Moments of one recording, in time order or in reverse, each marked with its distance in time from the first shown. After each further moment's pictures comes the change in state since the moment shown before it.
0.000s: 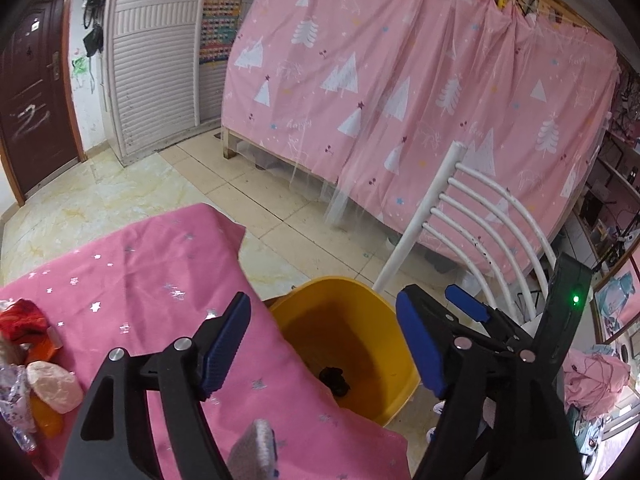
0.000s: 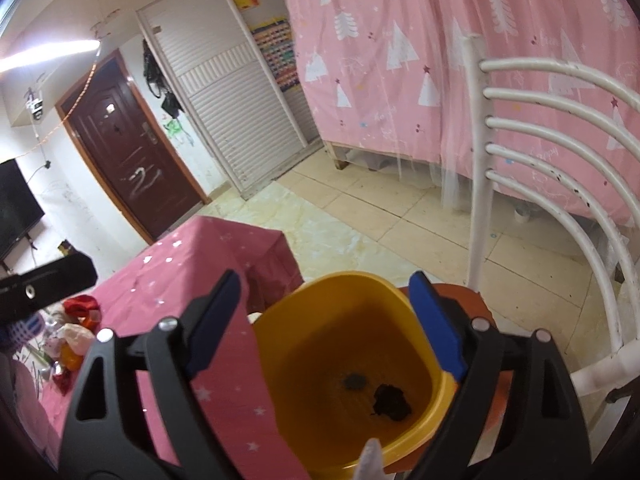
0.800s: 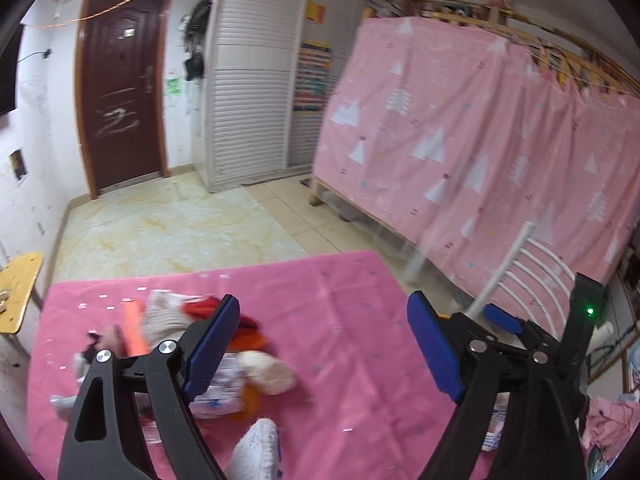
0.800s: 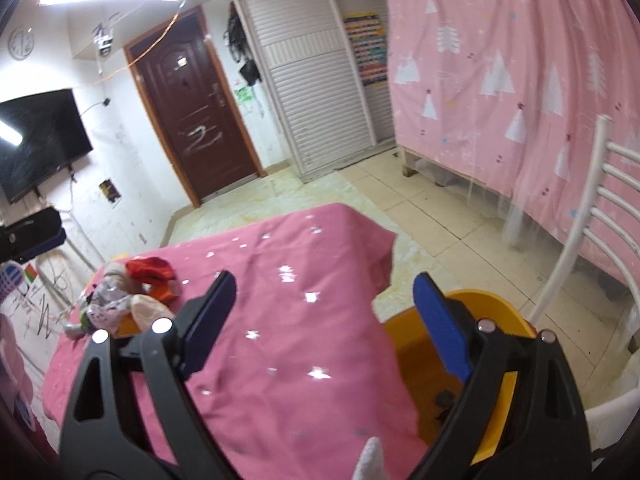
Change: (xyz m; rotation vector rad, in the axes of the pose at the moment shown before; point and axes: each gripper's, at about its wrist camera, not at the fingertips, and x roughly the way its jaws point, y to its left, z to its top) left arm -0.155 0.146 -0.022 -0.145 -0.206 0.242; right arm 0.001 0.156 -0.008 -0.254 0.046 0.158
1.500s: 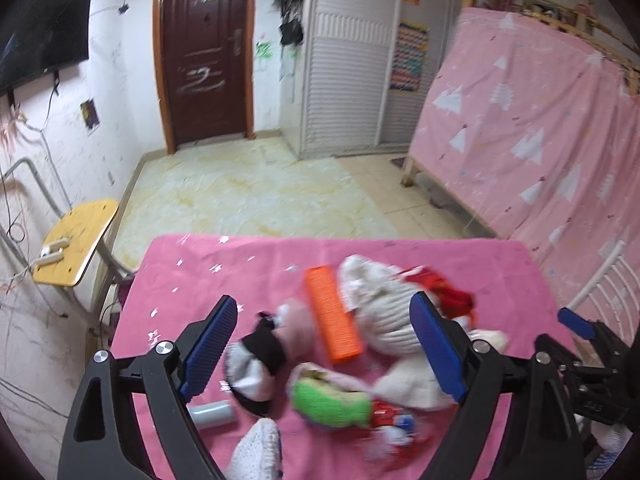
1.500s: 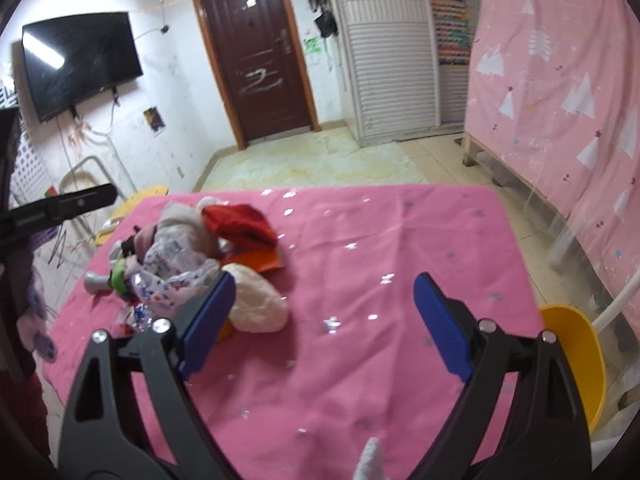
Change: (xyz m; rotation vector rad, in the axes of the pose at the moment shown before) left arm 0.013 0.185 -0.023 -0.139 0.113 0.253; right arm 0.059 0.130 -0.016 -0.202 0.155 0.121
